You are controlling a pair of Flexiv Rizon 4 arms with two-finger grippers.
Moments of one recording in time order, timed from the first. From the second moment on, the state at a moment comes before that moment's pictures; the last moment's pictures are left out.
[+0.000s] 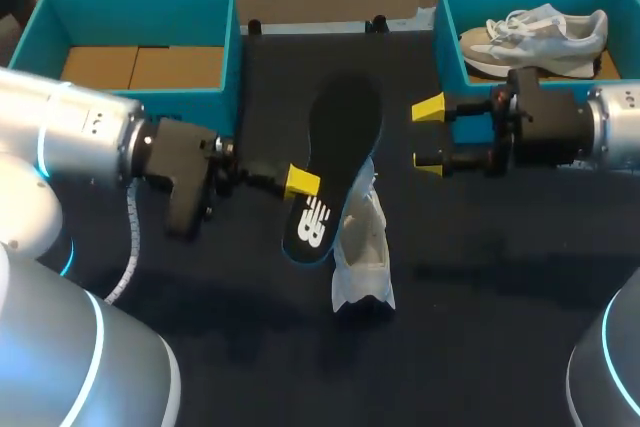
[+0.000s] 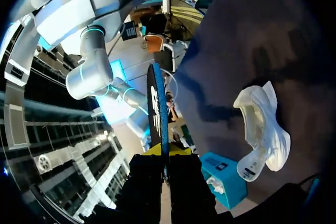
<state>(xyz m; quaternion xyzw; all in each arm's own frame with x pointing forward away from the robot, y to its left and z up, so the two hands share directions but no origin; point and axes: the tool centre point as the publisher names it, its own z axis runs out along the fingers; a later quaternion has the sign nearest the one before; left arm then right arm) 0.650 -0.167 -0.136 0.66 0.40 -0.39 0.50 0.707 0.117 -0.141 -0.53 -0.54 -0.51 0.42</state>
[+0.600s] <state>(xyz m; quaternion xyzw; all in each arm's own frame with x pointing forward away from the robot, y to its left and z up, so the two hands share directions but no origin) 0.655 -0.167 -0.154 0.60 0.46 -0.37 0.54 0.674 0.134 -0.123 -0.52 -0.53 -0.51 0.44</state>
